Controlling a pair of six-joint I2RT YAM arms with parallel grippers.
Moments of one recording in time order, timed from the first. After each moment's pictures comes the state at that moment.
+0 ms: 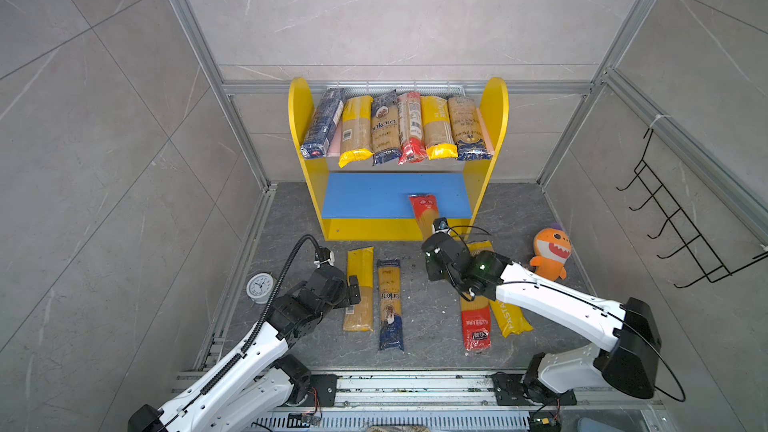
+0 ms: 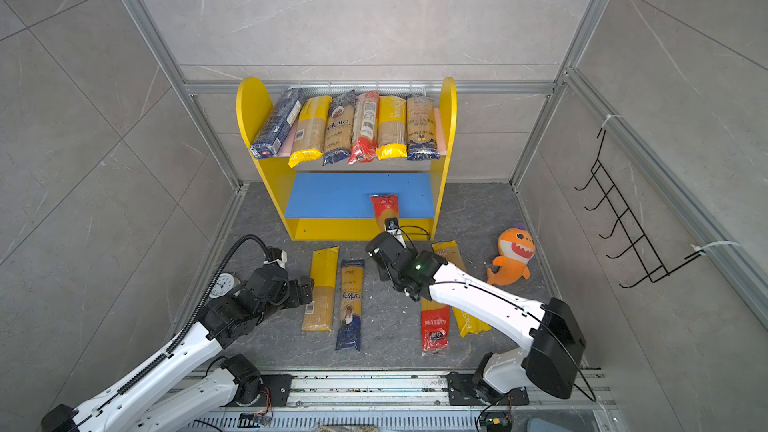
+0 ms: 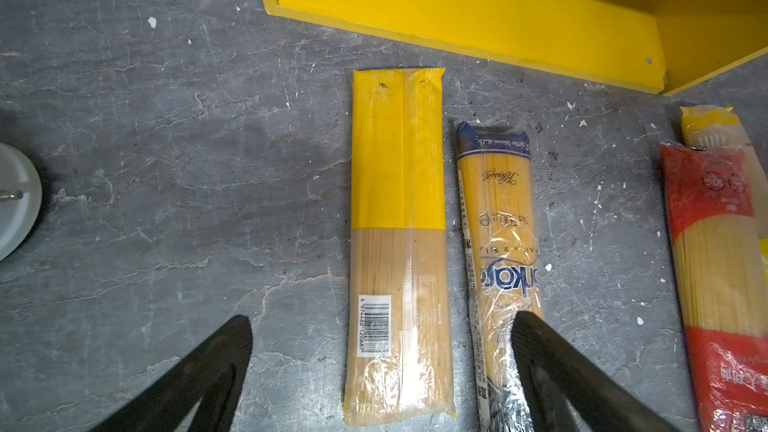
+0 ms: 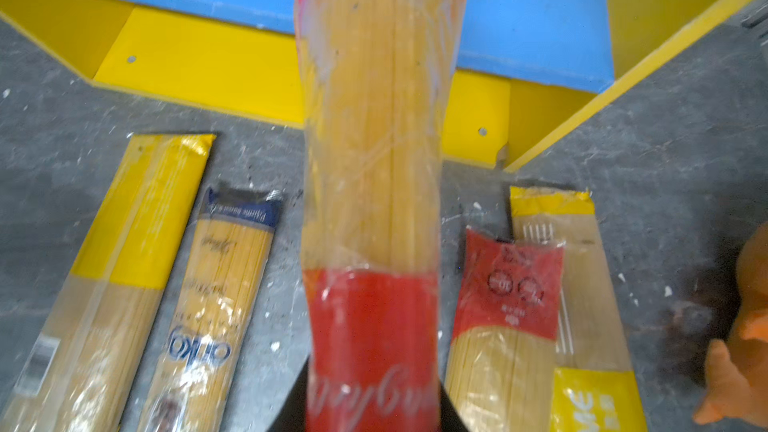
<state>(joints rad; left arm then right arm) -0.66 0.81 0.67 -0.69 -0.28 -0.62 0.86 1.47 1.21 -0.65 0.49 0.47</state>
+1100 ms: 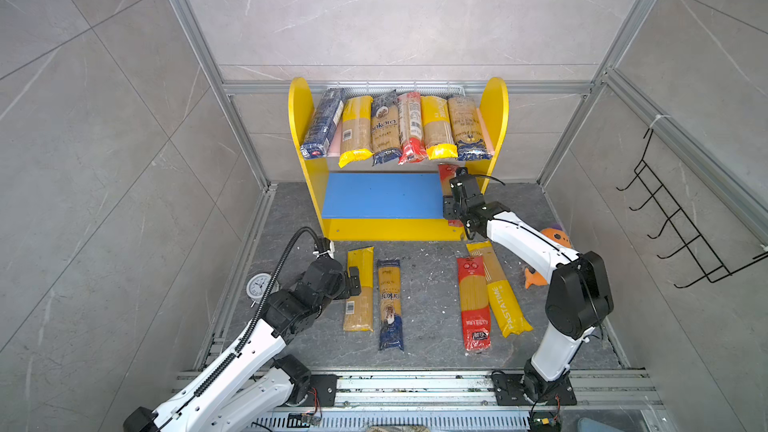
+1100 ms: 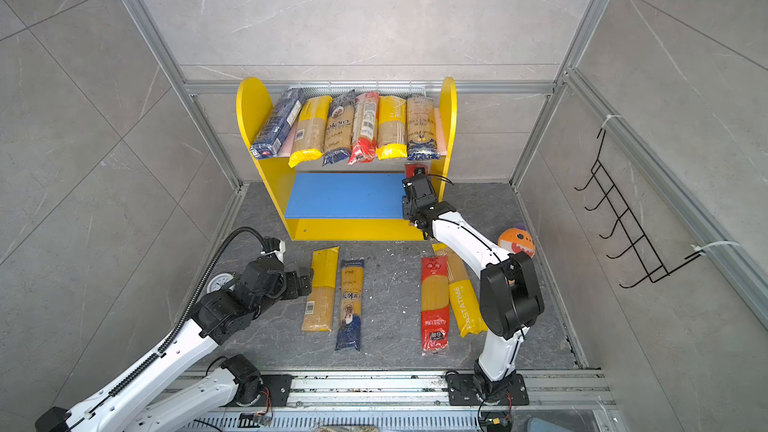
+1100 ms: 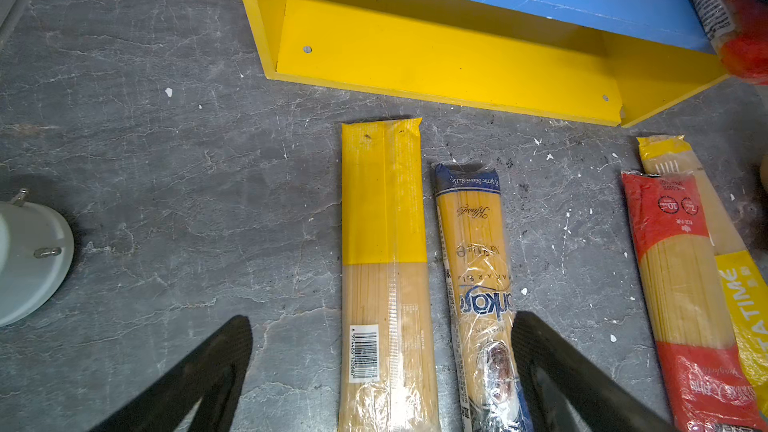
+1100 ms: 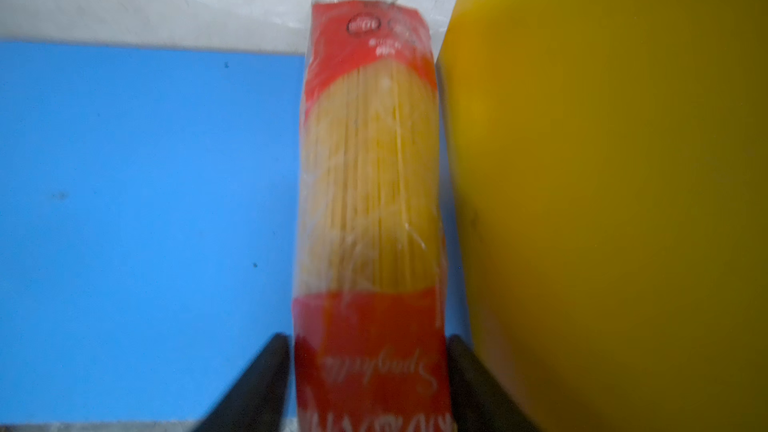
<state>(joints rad) -0.66 0.82 0.76 -0.71 -0.31 -0.57 0.43 1.79 1.47 -0.38 0.37 0.22</state>
